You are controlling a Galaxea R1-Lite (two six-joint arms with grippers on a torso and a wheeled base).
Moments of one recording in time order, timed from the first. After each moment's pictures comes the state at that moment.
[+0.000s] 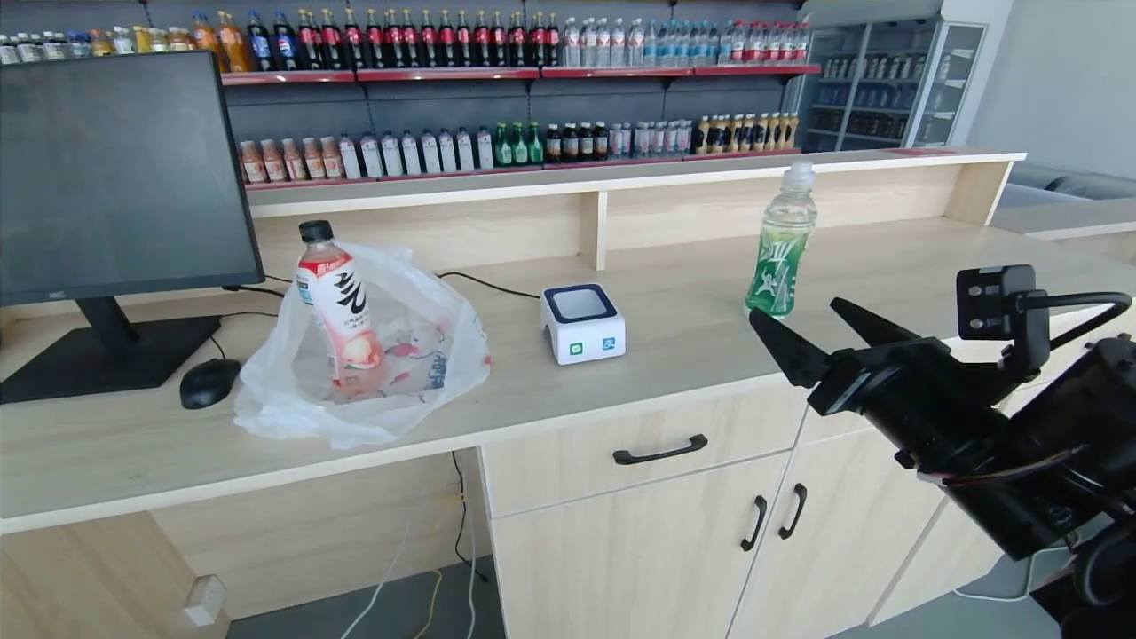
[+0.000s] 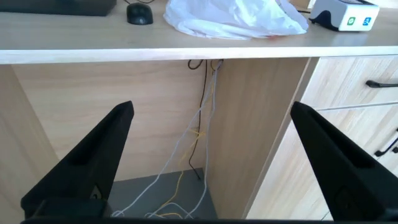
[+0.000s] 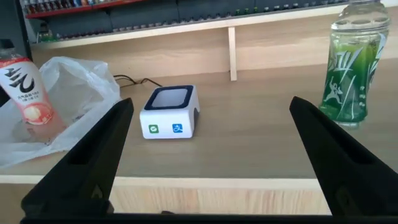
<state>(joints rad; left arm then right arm) 0.00 0.00 0.00 0.00 0.00 -0.01 0.44 1.73 -0.39 -1.57 -0.06 0.09</state>
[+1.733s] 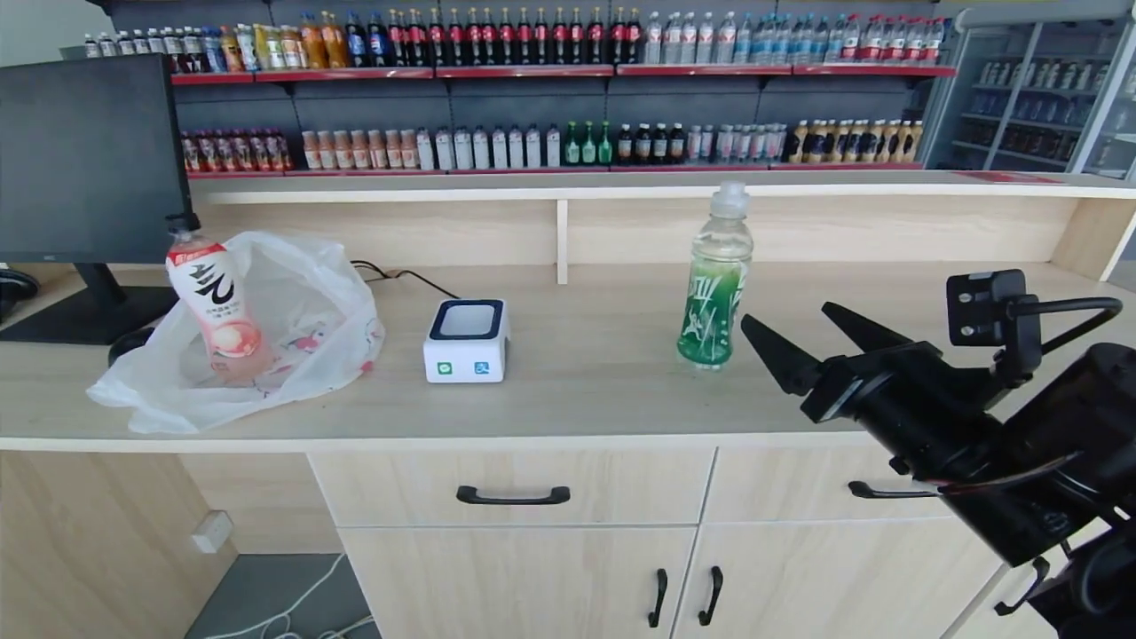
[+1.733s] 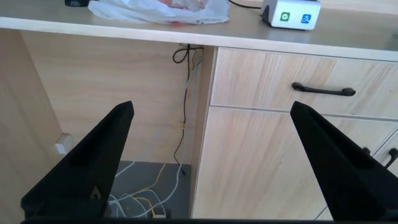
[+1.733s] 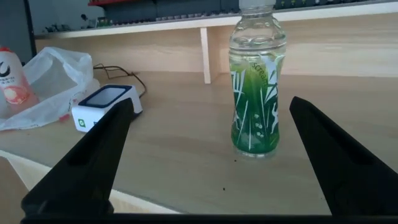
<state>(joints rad) 0.00 0.00 0.00 0.00 0.00 -0.01 0.46 1.73 -0.39 -1.57 -0.06 0.08</state>
